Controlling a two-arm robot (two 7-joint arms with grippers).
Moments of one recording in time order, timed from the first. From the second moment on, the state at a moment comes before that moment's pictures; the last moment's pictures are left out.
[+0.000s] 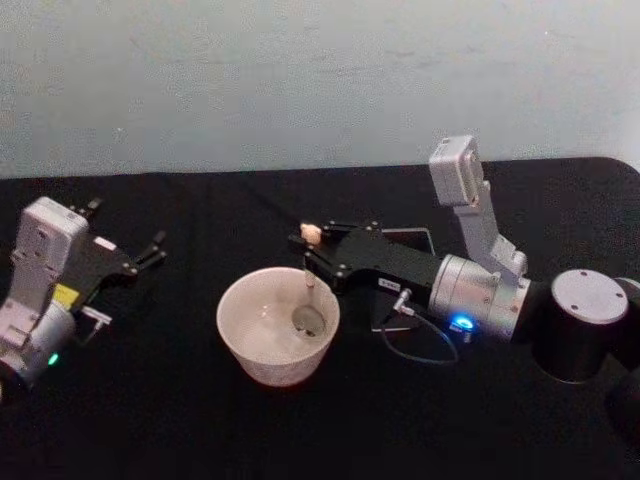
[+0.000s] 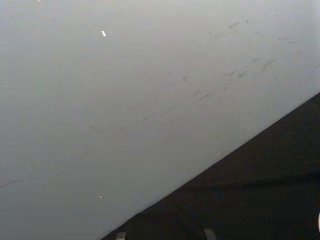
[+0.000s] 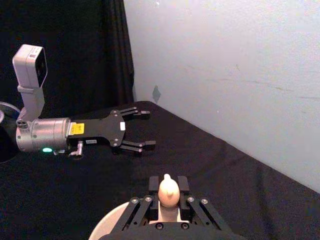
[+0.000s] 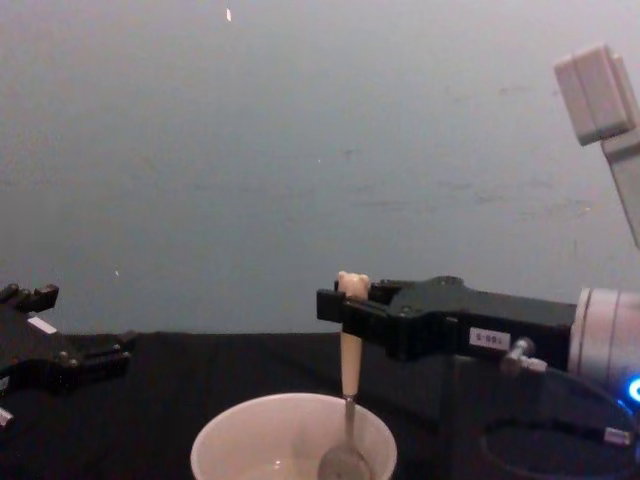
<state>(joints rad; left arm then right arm) -0.20 0.60 0.45 -1.41 -0.25 -0.12 0.03 0.40 0.39 -0.56 -1.37 0.51 0.03 0.61</state>
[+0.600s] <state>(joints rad) -0.20 0.60 0.45 -1.41 -0.25 -0.12 0.03 0.39 0.40 -0.52 -1.44 0.60 0.07 0.60</state>
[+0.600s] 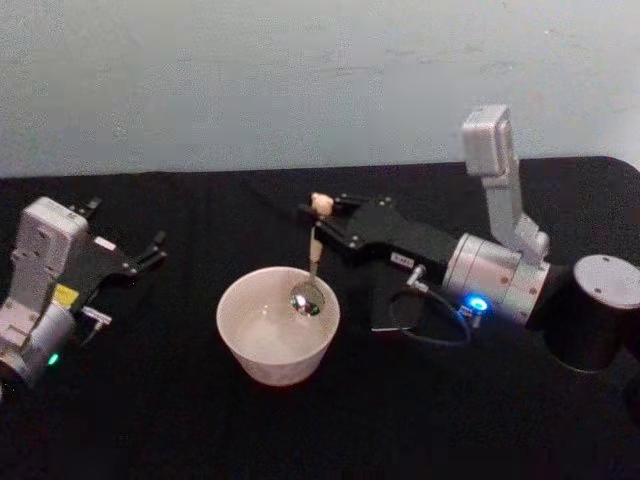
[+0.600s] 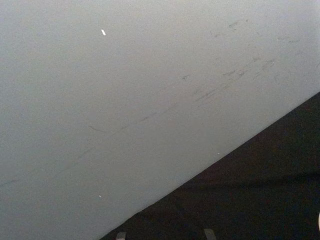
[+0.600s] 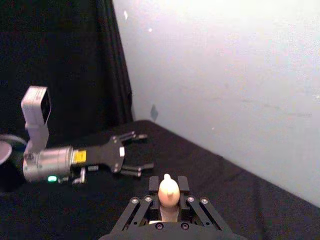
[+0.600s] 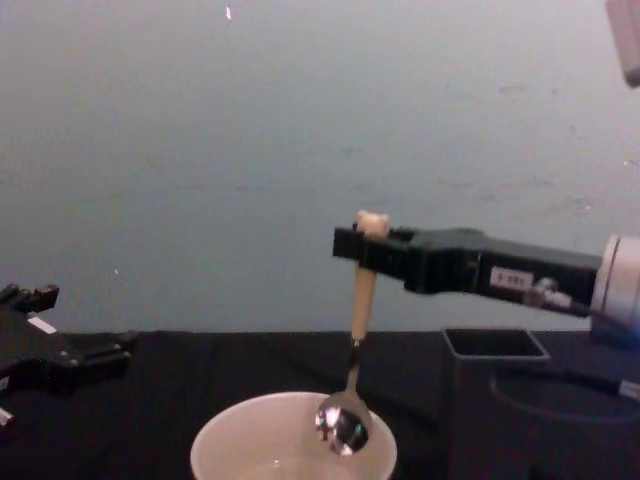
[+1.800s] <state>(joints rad) -0.20 0.60 0.45 -1.41 -0.25 -0.12 0.03 0.35 0.49 -0.41 -1.54 0.82 0.10 0.49</state>
